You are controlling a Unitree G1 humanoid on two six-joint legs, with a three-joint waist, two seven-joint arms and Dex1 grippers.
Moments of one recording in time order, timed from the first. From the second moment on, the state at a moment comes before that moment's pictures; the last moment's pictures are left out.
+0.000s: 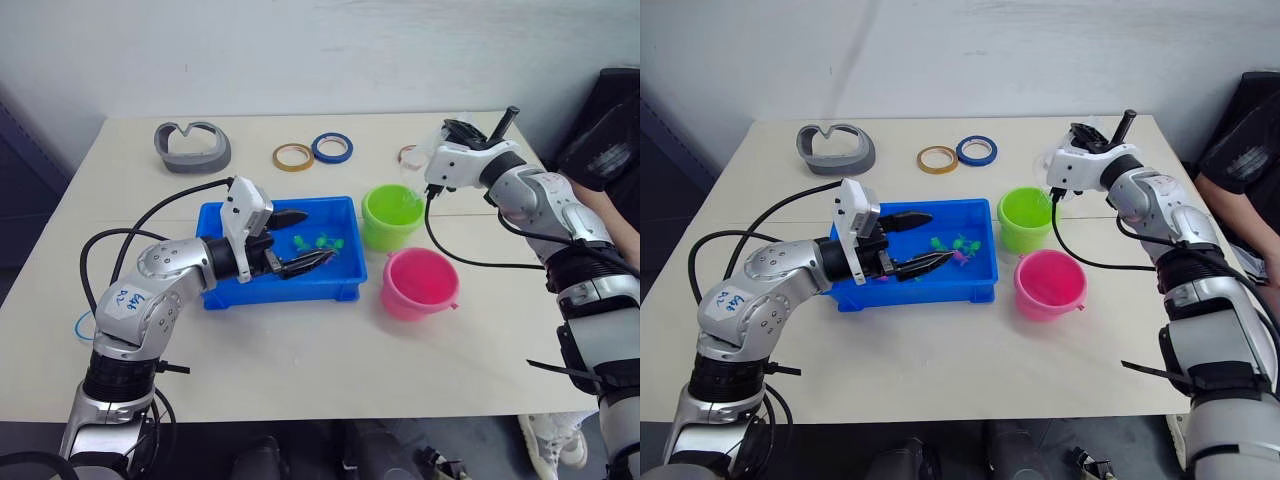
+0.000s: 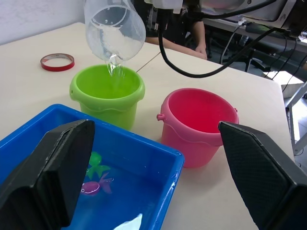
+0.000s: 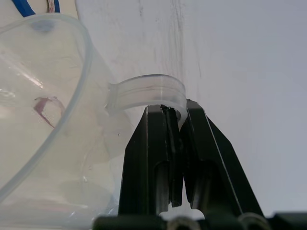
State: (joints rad) left arm -0.52 0.53 -0.01 -0.34 -0.55 0.74 -0.65; right arm -1.08 -0.71 0.35 0.84 -0.64 -0.41 0.07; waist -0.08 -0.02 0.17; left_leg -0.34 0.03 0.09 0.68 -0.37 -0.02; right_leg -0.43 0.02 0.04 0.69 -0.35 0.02
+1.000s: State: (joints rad) left arm -0.51 0.53 -0.02 -0.38 -0.63 0.70 -0.87; right arm -0.69 -0.59 -0.25 0.36 0.07 0.26 0.29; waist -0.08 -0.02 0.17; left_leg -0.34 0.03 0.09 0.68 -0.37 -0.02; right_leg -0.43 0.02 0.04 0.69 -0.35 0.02
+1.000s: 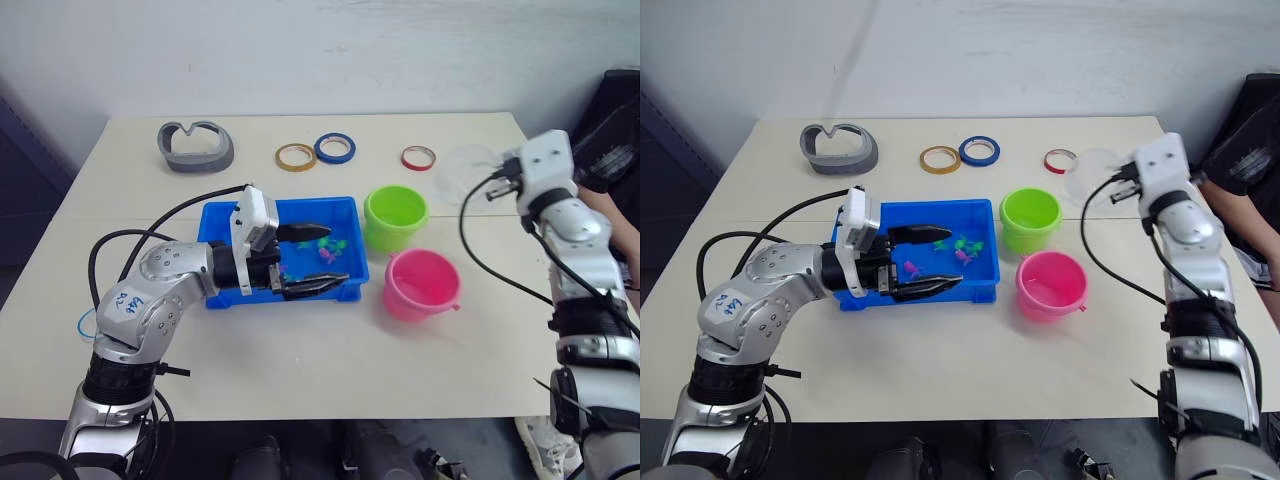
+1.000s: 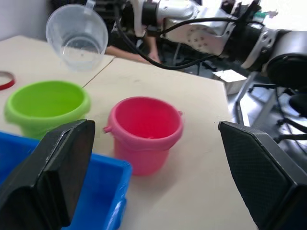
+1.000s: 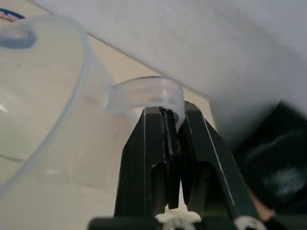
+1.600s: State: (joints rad) left arm -0.54 0.53 -0.02 -0.38 -0.67 0.71 -0.92; right arm -0.26 -0.35 -0.64 -0.07 0.41 0.70 0.08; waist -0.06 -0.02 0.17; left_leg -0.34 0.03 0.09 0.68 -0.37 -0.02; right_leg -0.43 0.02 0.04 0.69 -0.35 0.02
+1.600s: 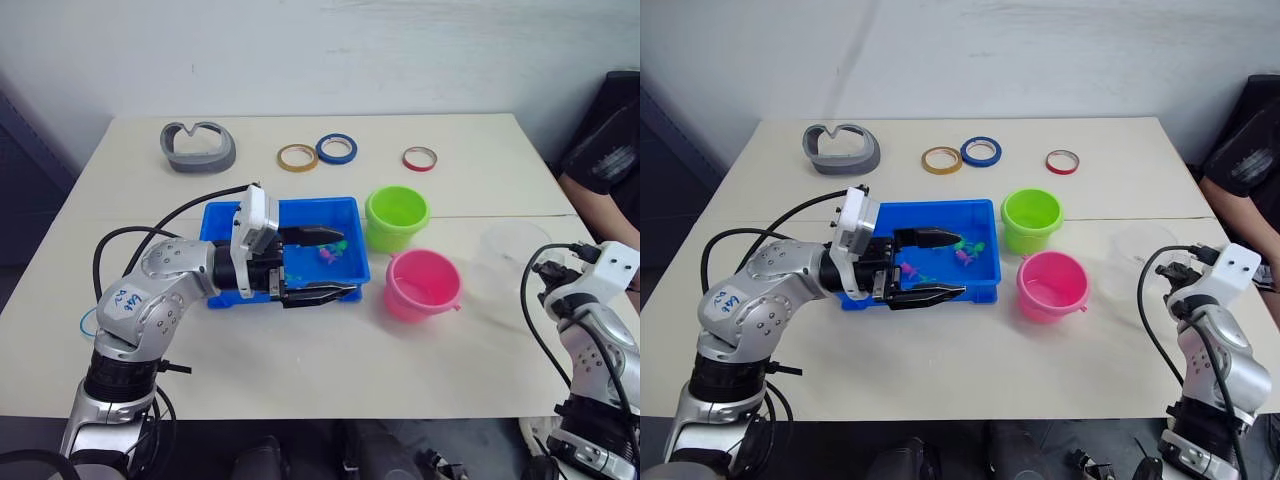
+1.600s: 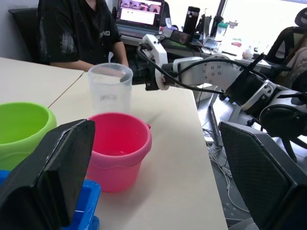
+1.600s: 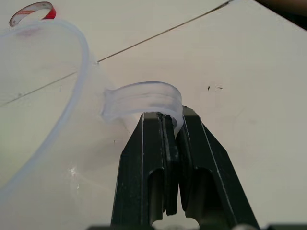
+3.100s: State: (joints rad) left arm 0.17 0.71 0.52 -0.55 -0.72 0.77 -0.76; right arm -0.58 -0.72 0.04 -0.28 0.71 0.66 0.99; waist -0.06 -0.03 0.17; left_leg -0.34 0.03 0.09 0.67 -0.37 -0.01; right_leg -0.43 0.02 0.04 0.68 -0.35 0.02
